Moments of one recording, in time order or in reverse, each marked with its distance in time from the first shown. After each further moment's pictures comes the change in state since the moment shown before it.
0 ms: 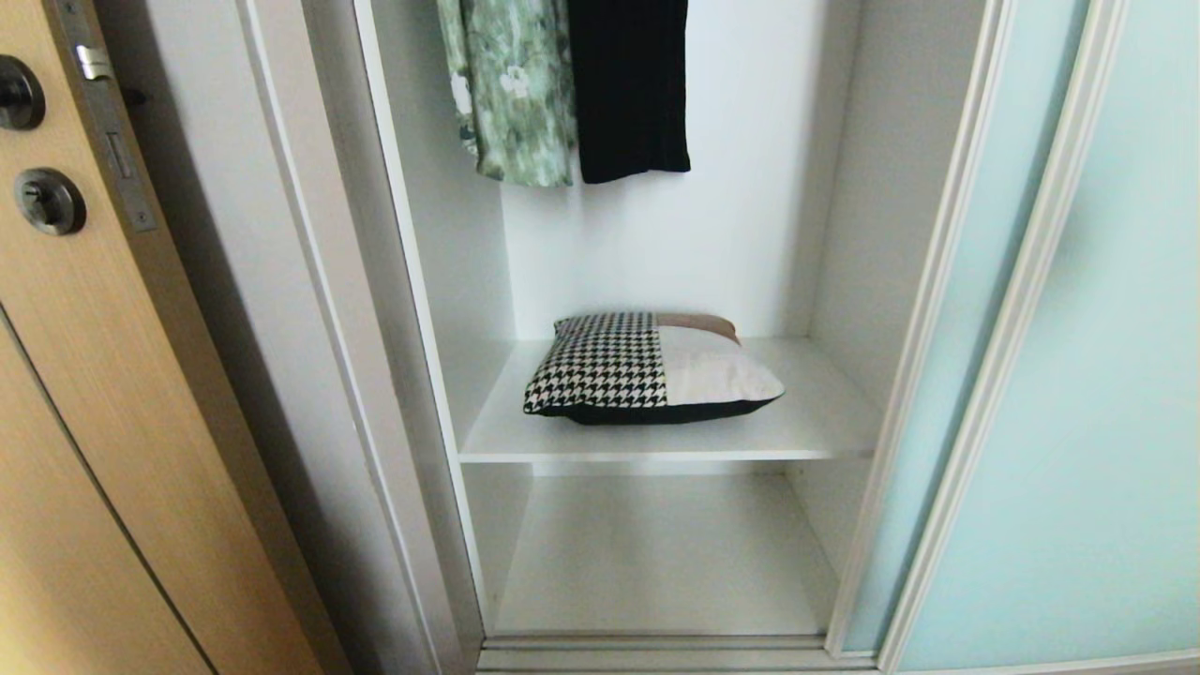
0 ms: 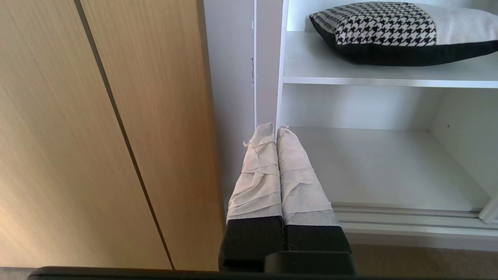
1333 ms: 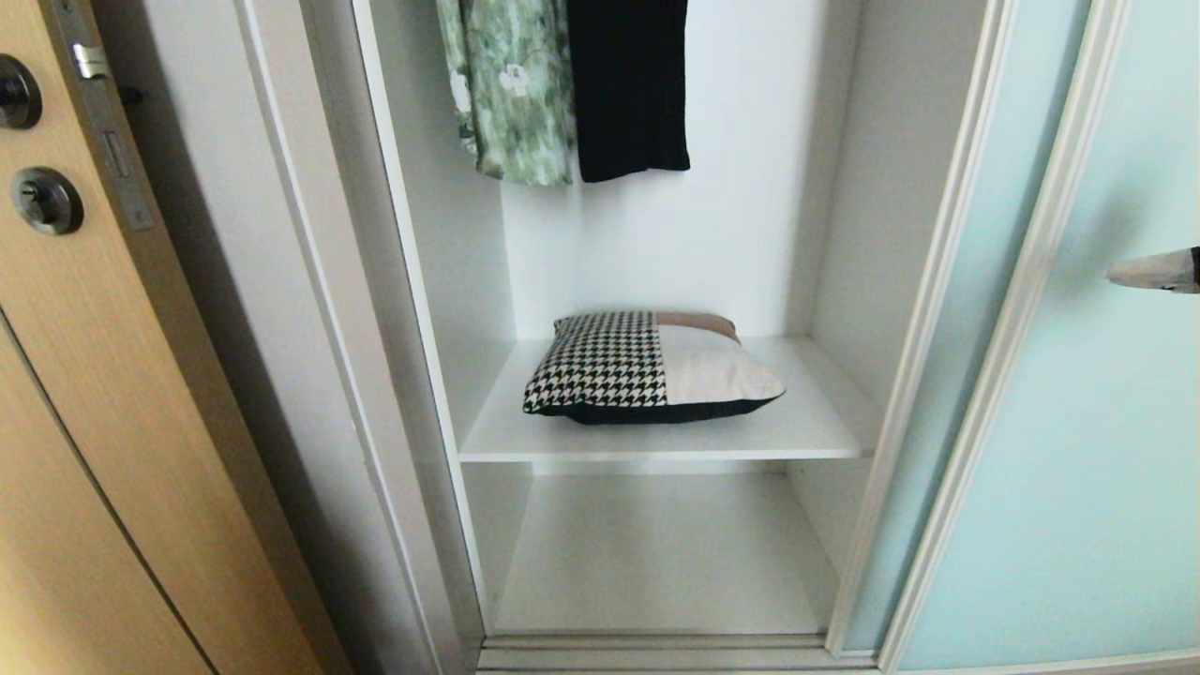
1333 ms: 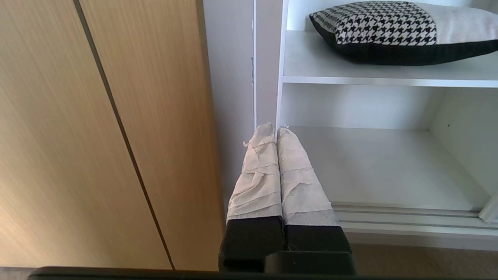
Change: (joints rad) left arm 0.000 0.000 0.000 0.000 0.000 0.000; right arm 0.121 0.441 -0.336 0.035 -0.187 0.116
